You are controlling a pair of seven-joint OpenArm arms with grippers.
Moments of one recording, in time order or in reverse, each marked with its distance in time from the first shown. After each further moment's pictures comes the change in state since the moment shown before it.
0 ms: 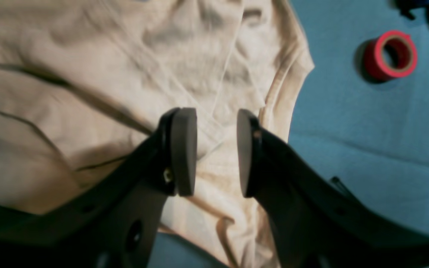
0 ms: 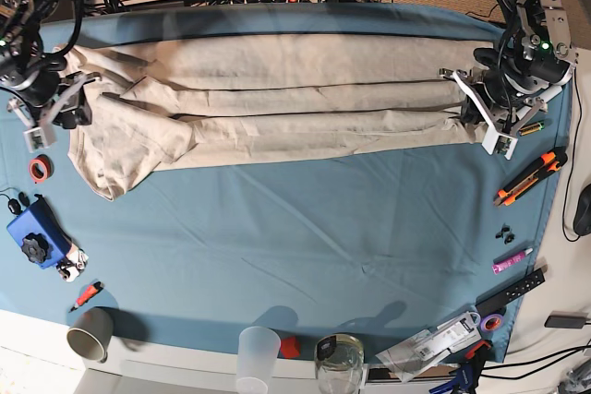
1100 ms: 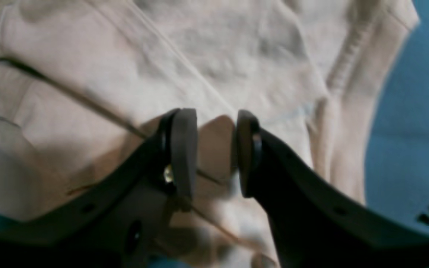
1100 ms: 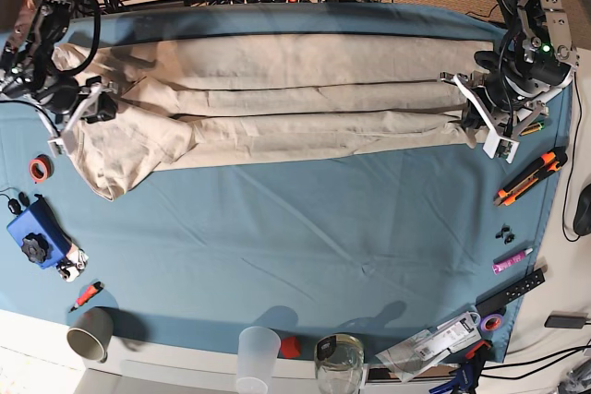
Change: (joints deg) left arm -0.7 0.0 -0.1 0.0 0.0 0.0 -0.3; right arm 8.3 0.0 -6.8 -15.3 2.8 -0.1 -5.4
